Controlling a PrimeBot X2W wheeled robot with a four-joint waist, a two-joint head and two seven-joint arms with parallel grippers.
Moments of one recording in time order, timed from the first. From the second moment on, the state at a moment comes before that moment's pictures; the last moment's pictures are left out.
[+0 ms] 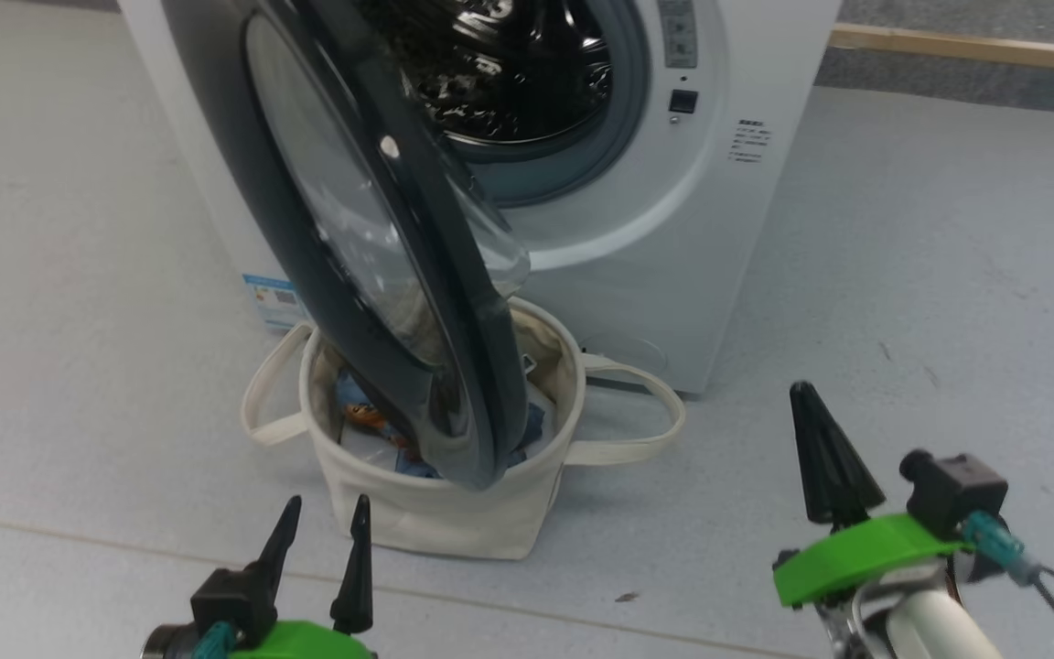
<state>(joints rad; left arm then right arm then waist) -0.10 0.04 -0.16 0.40 -0.20 0.10 -0.25 -0.18 -0.16 0.28 0.22 0.42 0.13 -0.25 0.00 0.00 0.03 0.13</state>
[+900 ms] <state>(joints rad) -0.08 0.04 -0.14 0.38 -0.18 0.08 -0.25 -0.06 -0.05 0.11 0.19 0.14 0.13 -0.25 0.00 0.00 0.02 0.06</state>
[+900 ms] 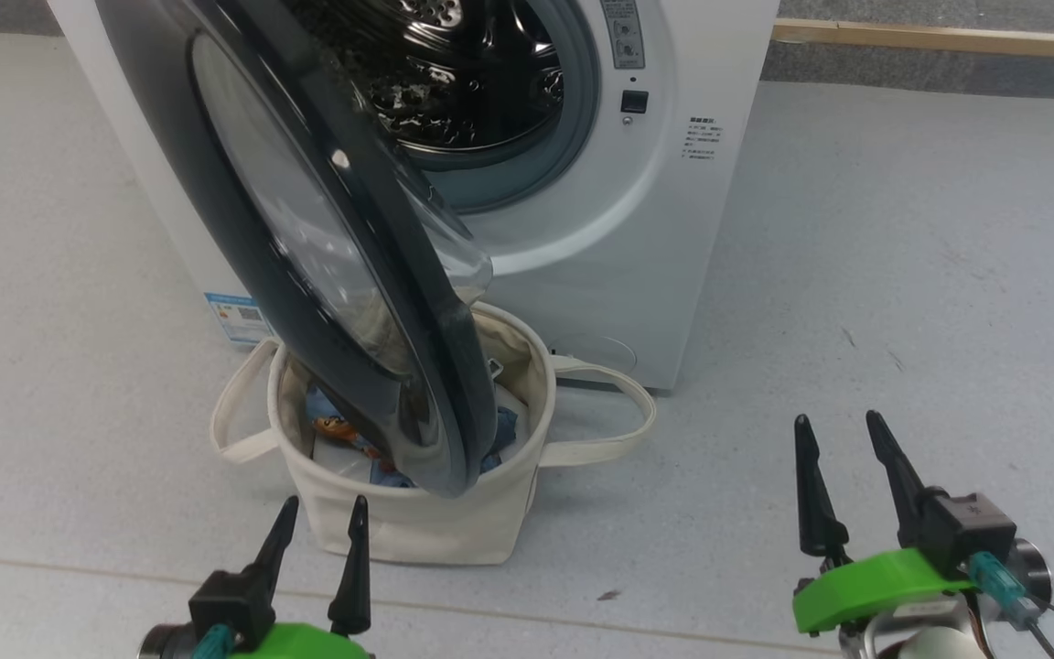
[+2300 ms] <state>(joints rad) -0.34 0.04 -0.54 0.14 -0.25 0.15 -0.26 -0.11 -0.05 0.13 0.21 0.18 0.13 -0.25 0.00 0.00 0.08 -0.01</state>
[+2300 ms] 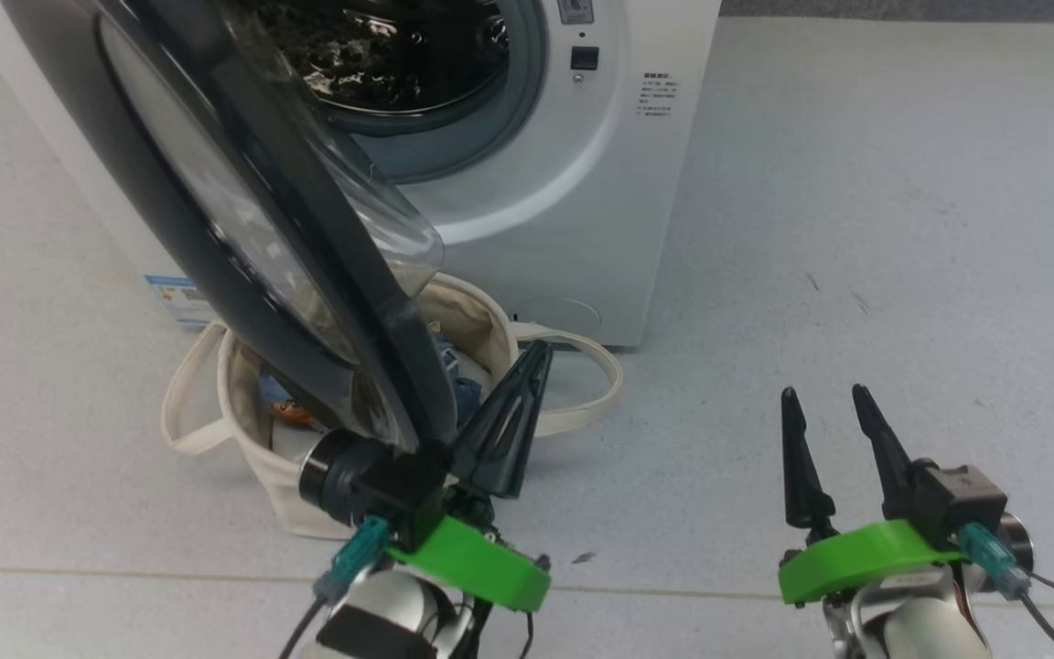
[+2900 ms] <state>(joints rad) -0.43 0.02 -0.52 0.47 -0.37 0.23 -0.26 -0.12 -0.05 0.16 0.22 0.20 0.13 -0.25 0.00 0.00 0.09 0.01</state>
